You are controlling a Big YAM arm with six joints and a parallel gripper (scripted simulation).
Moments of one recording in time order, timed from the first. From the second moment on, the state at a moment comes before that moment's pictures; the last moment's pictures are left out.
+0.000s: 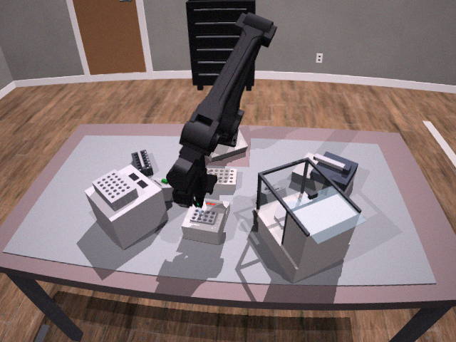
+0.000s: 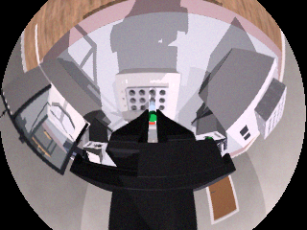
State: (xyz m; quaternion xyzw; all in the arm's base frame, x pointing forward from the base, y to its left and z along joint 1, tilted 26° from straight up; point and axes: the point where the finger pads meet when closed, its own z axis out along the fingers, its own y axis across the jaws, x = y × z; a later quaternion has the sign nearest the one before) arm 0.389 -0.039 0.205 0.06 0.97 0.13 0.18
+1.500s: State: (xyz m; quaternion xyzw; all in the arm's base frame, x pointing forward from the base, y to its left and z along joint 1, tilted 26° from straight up) arm 0.388 -0.039 0.204 0.06 0.97 0.13 0.18
